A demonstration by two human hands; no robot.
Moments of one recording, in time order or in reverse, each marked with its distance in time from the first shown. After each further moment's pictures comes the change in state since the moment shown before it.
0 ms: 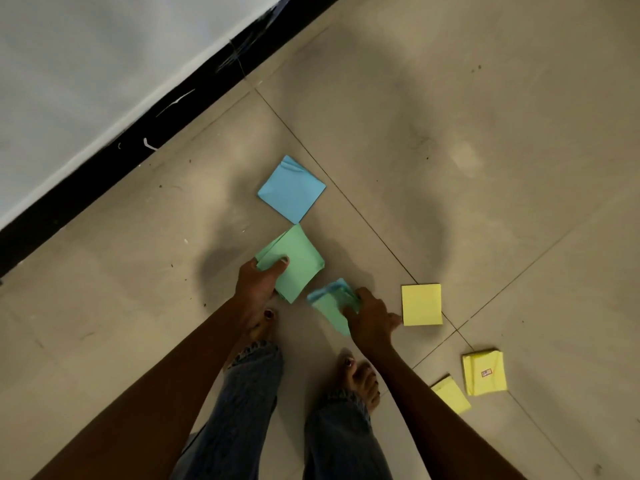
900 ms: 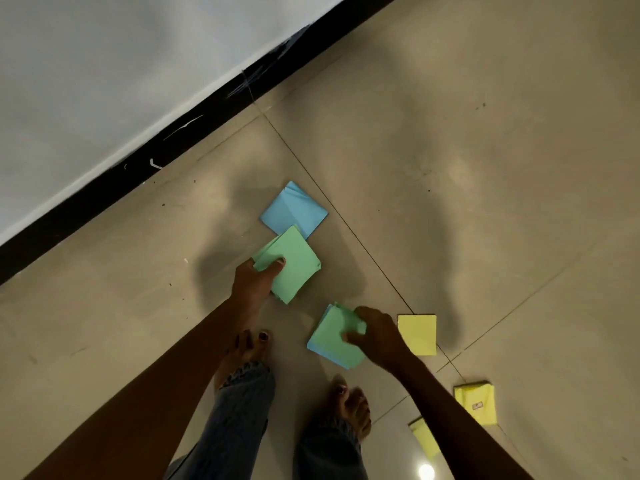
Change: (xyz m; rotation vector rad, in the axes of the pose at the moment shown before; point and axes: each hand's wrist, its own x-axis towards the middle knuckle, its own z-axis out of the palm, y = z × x) left_hand 0.025 0.032 0.005 0.009 0.042 0.020; right_hand 0.024 -0.004 -0.047 -0.026 -0.324 -0.177
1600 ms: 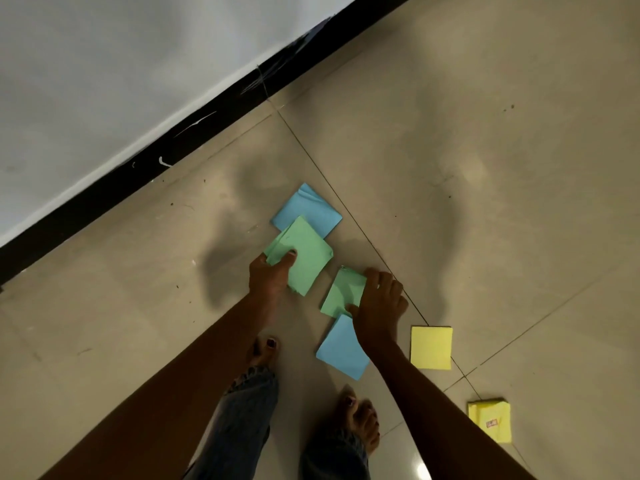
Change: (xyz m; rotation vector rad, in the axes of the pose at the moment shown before) left_hand 0.025 0.005 0.016 -0.124 0.103 -0.043; right_hand 0.053 -0.030 0.017 -0.351 0.442 0.119
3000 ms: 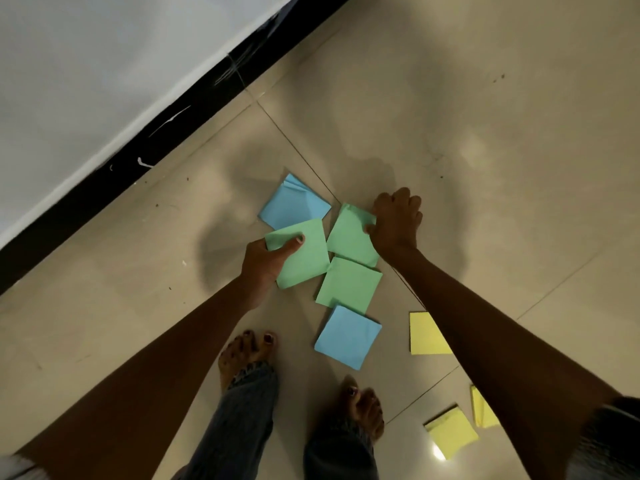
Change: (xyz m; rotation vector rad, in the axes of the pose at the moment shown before) left_hand 0.001 0.012 0.006 0.246 -0.164 0.106; right_hand 0.101 -0.001 -0.067 0.036 0.136 -0.097
